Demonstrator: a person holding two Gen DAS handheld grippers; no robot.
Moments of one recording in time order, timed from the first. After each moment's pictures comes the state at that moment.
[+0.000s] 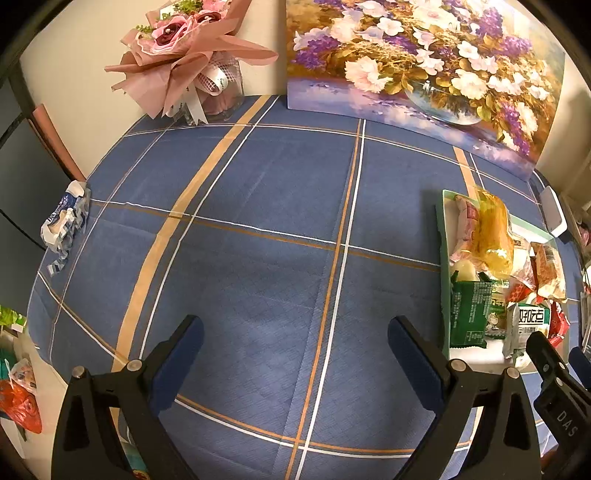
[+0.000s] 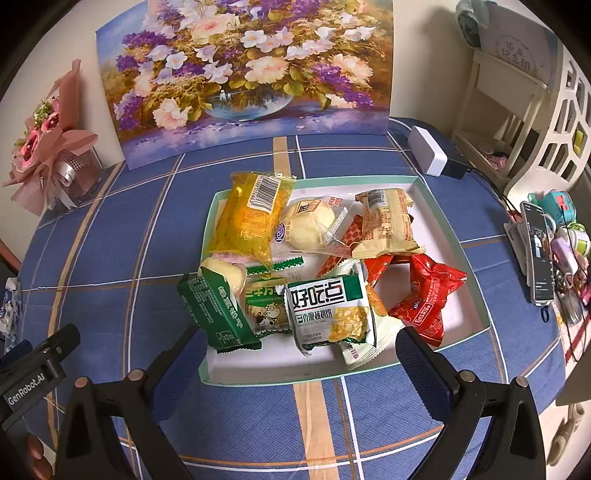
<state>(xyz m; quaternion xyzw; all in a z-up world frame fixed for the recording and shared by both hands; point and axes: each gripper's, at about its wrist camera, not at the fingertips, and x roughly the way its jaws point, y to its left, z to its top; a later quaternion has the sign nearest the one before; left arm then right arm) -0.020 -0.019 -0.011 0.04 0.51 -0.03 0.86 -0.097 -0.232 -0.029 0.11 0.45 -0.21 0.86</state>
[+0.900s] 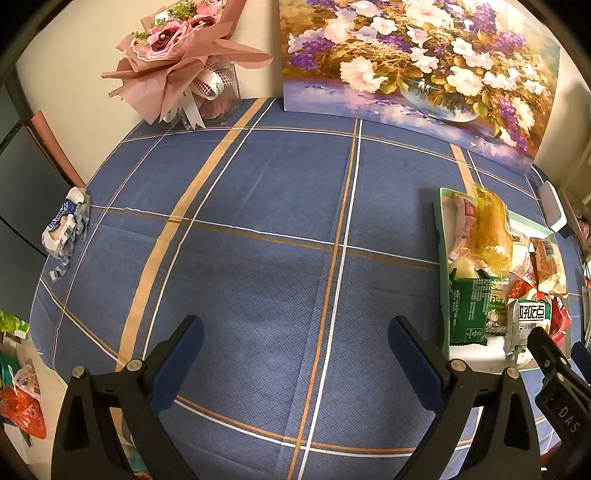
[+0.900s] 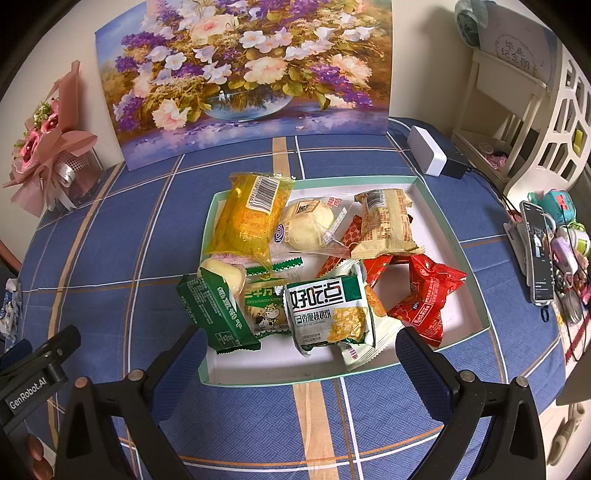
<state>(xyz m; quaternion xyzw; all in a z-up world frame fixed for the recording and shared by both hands) -0.022 -0.022 -0.010 0.05 0.51 -0.03 0.86 -0.097 -0.233 -0.028 0.11 0.45 -0.21 0.86</state>
